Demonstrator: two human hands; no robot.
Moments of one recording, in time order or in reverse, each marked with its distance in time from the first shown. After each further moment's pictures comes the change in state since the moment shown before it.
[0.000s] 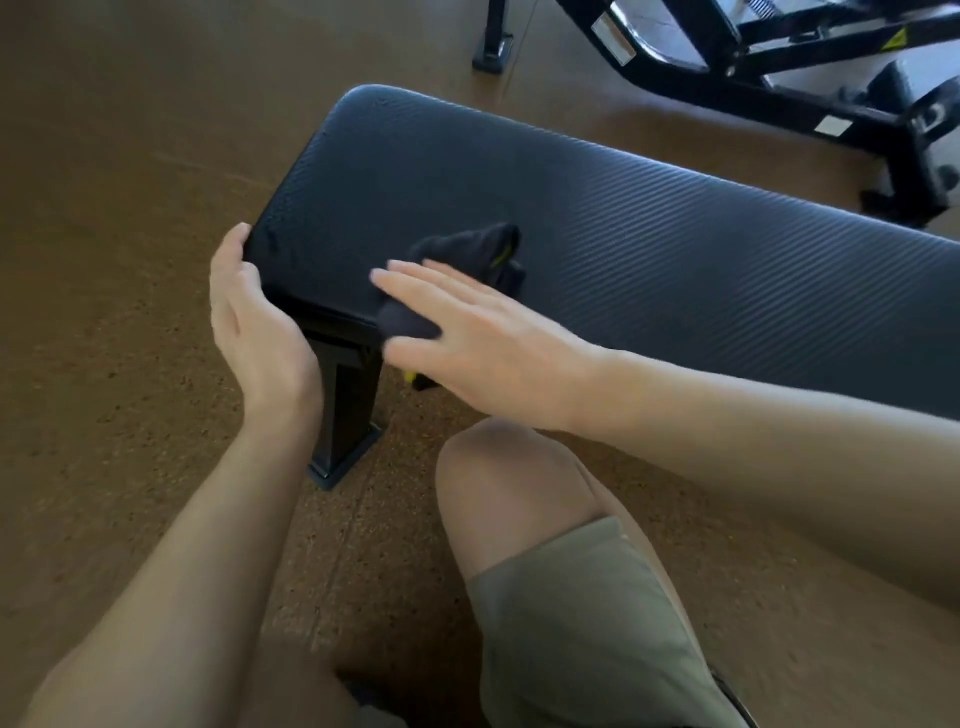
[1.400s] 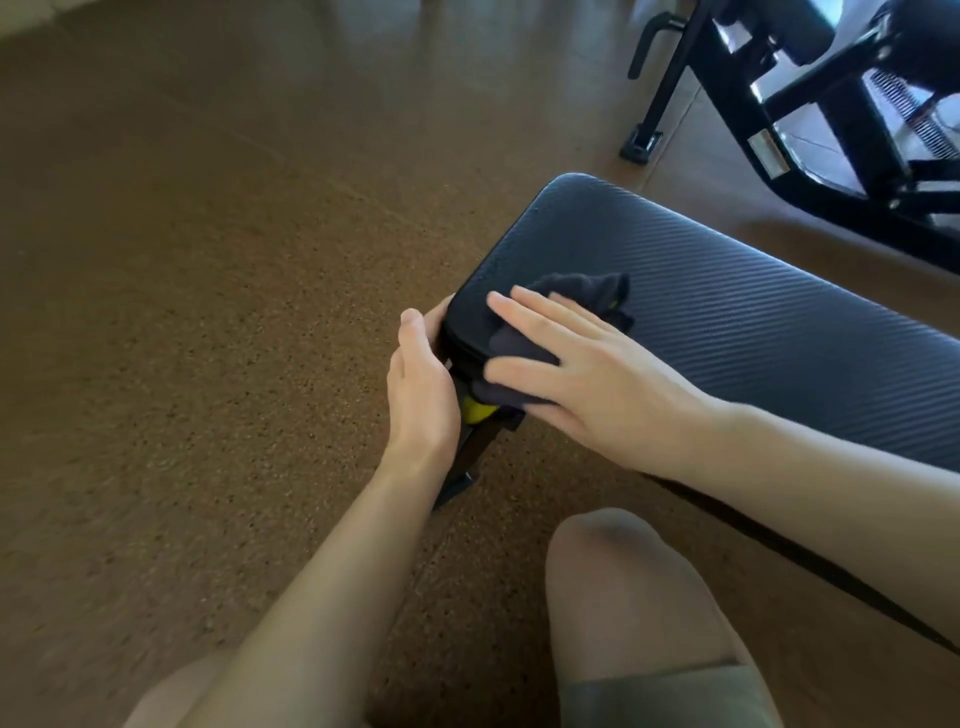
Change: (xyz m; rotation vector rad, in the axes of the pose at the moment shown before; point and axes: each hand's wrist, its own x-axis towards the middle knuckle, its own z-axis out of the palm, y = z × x) left_hand 0.018 0.003 -0.024 -0.039 -0.188 -0.222; right_hand 0.080 0.009 0.003 -0.011 -0.085 -0.098
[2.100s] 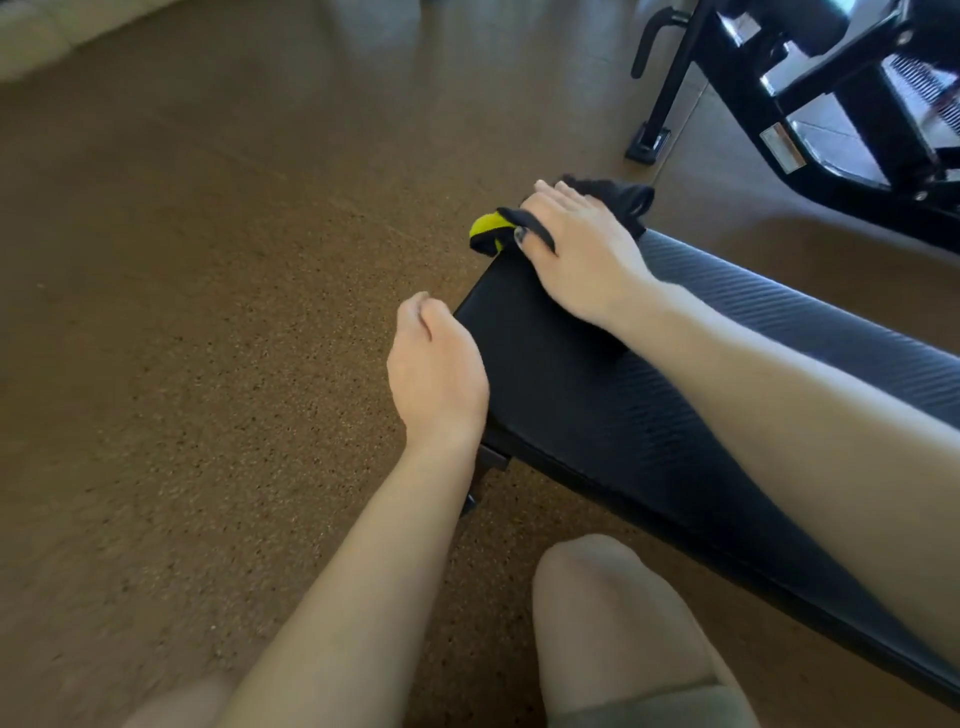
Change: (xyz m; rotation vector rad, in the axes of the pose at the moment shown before) left_hand 0.020 0.045 0.054 0.366 0.289 0.021; right_hand 0.090 0.119 0.008 0.177 0.217 0.504
